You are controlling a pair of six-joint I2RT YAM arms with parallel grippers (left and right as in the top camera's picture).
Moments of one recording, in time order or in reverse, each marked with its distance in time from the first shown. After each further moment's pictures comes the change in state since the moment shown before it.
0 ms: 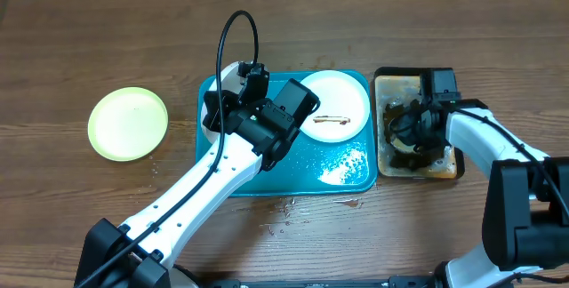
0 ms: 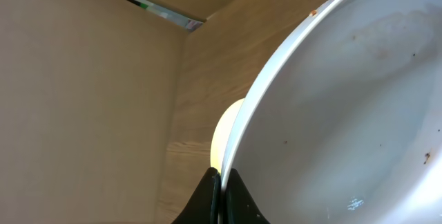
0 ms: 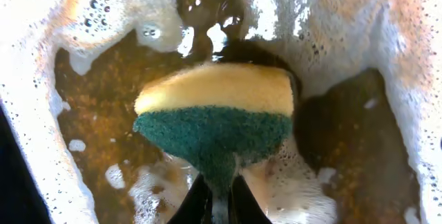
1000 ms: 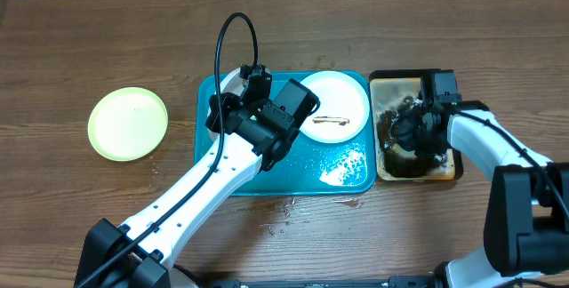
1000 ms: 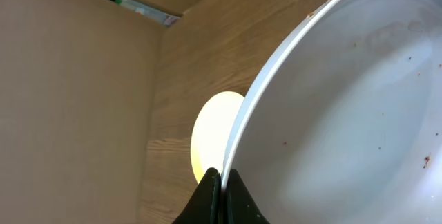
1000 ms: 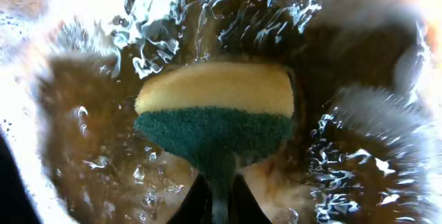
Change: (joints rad) left arm 0.000 0.000 0.000 -0.004 0.089 0.000; right arm 0.001 -0.038 -0.028 -0.034 0.000 -0.033
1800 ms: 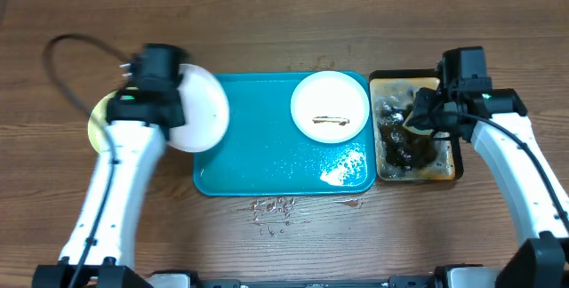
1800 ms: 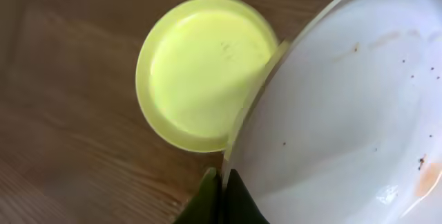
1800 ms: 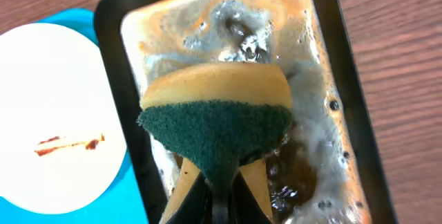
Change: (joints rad) left arm 0.661 -0.107 0.008 0.004 0.648 -0.003; right arm 0.000 -0.237 0.182 -0.259 0.010 -0.011
